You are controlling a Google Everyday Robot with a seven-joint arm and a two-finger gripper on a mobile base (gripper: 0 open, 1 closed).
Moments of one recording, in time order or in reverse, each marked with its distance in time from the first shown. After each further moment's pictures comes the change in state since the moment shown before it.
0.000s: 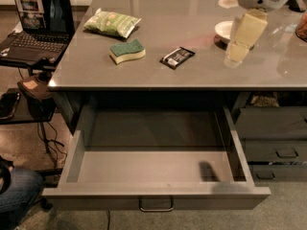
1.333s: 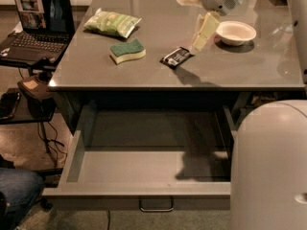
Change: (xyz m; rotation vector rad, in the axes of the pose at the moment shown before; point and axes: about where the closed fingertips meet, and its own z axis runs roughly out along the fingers) arm -0.061 -0.090 0.085 -0.069 -0.438 -0.210
